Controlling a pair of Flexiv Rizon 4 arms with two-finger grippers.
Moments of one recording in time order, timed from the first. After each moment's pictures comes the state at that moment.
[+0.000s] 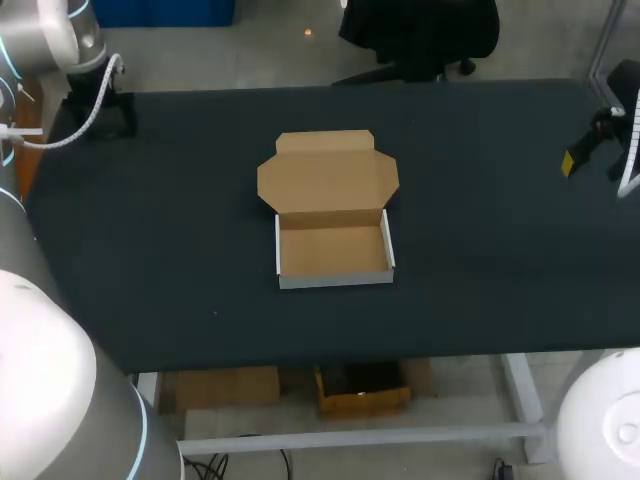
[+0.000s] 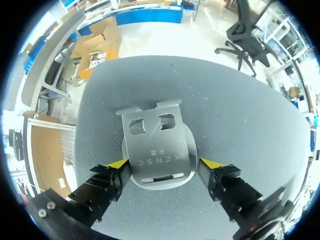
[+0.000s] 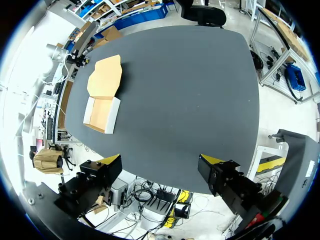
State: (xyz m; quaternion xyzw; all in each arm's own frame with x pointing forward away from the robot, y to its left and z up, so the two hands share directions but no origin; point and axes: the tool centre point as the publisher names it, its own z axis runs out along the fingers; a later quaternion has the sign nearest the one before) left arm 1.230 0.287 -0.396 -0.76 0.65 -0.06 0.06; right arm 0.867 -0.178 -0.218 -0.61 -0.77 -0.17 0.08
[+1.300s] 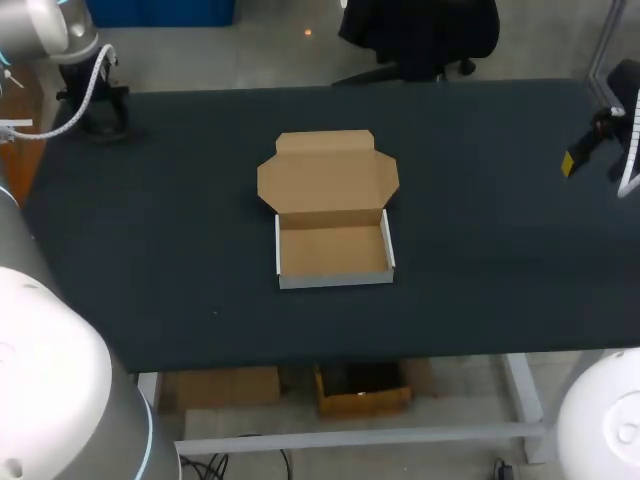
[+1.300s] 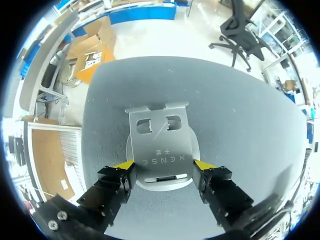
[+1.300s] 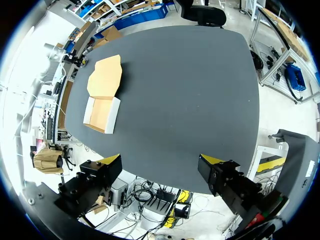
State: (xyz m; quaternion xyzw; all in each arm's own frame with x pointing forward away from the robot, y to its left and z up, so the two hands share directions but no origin) left arm 1.215 0.286 -0.373 -0.74 0.67 -0.05 0.04; right arm 0.867 -0.178 -0.218 -0.61 -0.77 -0.17 0.08
